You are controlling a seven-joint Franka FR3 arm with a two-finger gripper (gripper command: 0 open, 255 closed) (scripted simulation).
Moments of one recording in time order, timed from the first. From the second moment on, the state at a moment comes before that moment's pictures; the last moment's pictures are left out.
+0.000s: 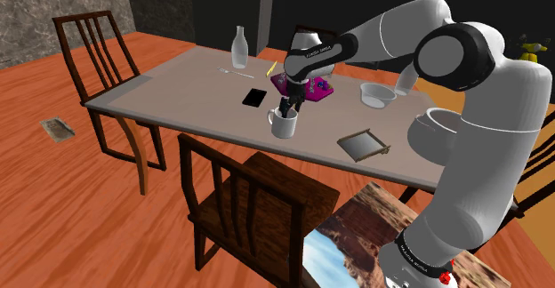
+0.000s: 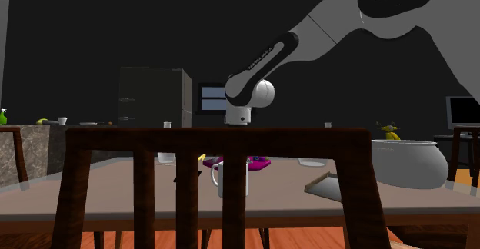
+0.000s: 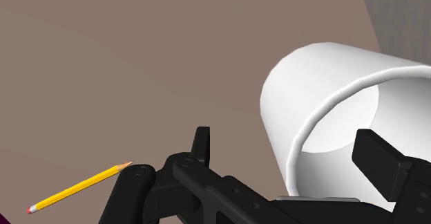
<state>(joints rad) -0.08 0.33 -0.01 -1.85 0.00 2.17 -0.27</state>
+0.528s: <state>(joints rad) -0.08 0.33 -0.01 -1.85 0.00 2.17 -0.27</state>
